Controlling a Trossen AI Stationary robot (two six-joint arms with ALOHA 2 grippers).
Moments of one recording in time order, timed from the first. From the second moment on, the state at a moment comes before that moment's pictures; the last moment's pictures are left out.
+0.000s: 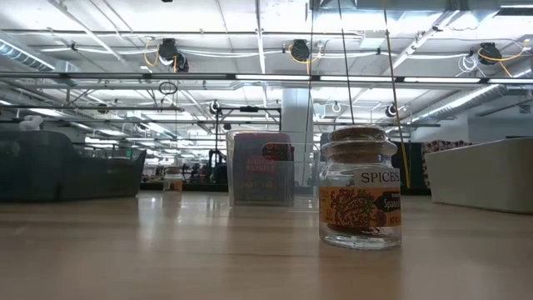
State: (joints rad) left arm -0.31 0.98 0.60 0.42 -0.18 0.25; right arm 0.91 1.72 1.03 -0.80 -0.33 1.64
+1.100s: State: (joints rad) left arm -0.31 1.00 0.60 0.39 0.08 0.30; right arm 0.37 1.74 1.62 -0.94 0.07 0.56
